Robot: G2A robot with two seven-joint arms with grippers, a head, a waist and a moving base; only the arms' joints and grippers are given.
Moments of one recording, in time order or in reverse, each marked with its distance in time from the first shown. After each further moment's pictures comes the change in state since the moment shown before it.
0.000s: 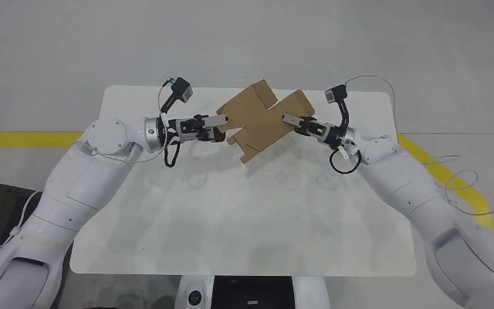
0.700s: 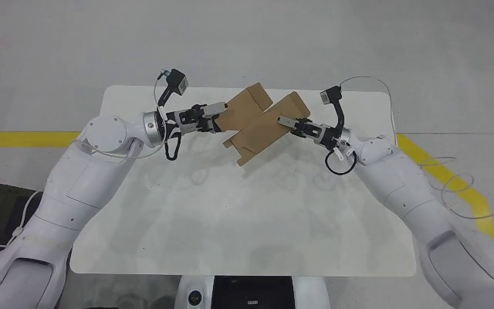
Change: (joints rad) left arm 0.008 -0.028 -0.045 -0.001 0.047 0.046 0.085; right arm -0.039 -0.026 0.100 -0.017 -0.108 0.028 0.014
